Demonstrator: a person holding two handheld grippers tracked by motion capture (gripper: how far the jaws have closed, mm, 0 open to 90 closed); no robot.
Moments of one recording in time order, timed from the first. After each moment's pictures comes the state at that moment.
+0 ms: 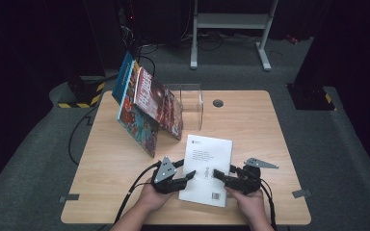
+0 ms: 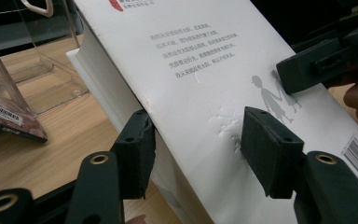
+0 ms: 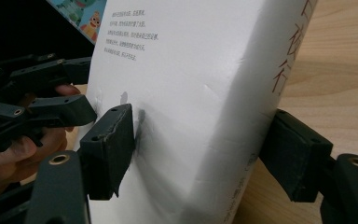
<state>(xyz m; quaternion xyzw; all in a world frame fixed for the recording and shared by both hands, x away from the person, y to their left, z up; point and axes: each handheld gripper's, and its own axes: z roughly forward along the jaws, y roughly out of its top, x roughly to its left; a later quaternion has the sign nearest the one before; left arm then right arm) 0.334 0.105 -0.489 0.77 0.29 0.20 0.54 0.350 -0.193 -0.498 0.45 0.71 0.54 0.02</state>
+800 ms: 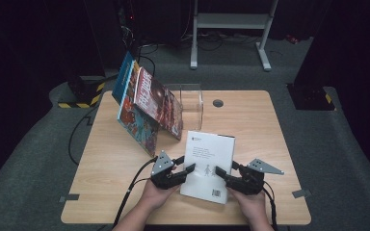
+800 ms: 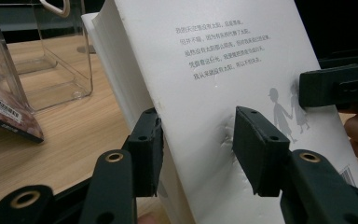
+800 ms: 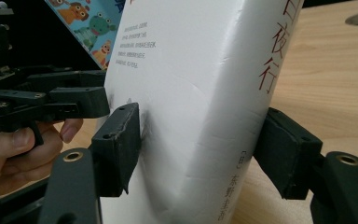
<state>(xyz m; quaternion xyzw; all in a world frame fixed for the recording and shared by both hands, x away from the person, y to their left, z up) 0.341 0.107 -0.478 0.73 0.34 0.17 0.56 0.337 -0.193 -0.482 0.41 0.70 0.58 0.10</state>
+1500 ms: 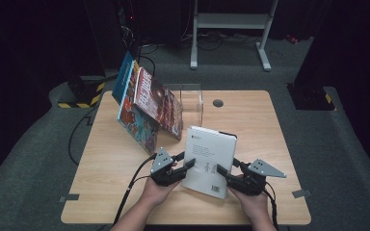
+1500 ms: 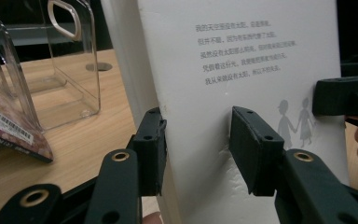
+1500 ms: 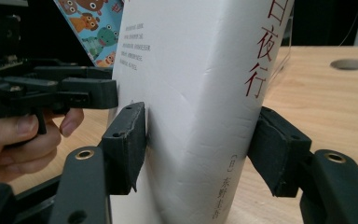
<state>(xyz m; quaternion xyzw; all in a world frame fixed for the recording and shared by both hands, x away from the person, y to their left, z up) 0.346 0.105 -0.467 0.72 0.34 0.18 0.58 0.330 -0.192 -0.467 0.37 0.70 0.58 0.16</state>
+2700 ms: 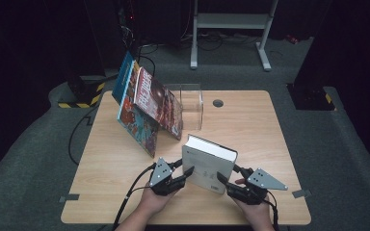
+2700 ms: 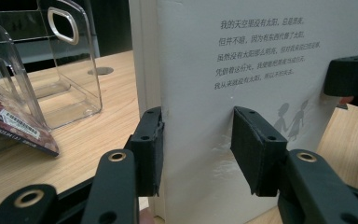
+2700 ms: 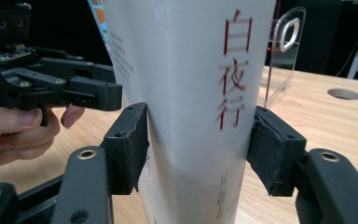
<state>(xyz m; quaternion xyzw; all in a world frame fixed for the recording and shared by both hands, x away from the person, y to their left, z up) 0.321 0.108 -0.479 0.73 0.31 0.22 0.57 0.308 -0.191 -0.470 0.31 0.71 0.59 0.21</state>
